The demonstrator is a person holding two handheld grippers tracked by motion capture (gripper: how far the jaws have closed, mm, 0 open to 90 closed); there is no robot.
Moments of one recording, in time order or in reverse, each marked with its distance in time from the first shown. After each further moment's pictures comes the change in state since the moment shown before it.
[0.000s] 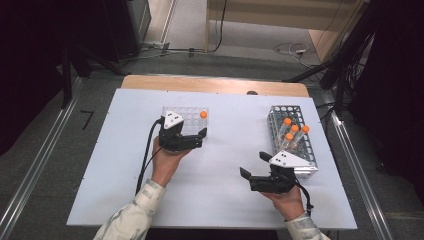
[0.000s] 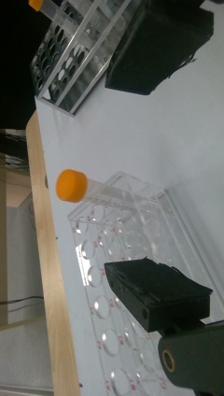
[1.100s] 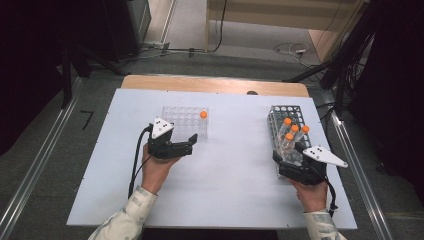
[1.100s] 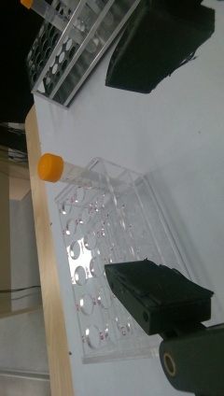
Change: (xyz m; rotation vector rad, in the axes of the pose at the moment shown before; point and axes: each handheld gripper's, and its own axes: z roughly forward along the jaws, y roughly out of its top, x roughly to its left) left arm 0.008 -0.013 -0.021 -0.021 0.027 0.005; right arm -0.060 -0.006 -0.034 -0.090 -0.304 0.078
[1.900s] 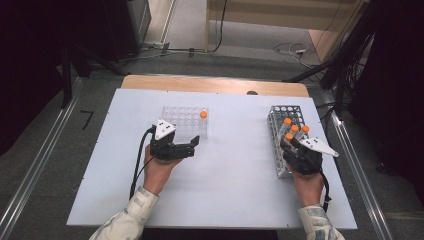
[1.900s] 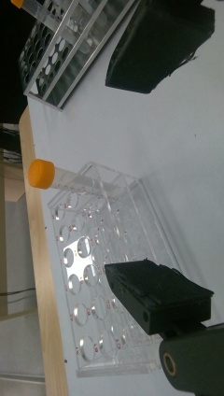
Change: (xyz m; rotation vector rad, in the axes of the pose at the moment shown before) left arm -0.004 -0.003 0.003 0.018 -0.003 0.010; right arm -0.012 0.001 0.031 0.044 -0.144 0.034
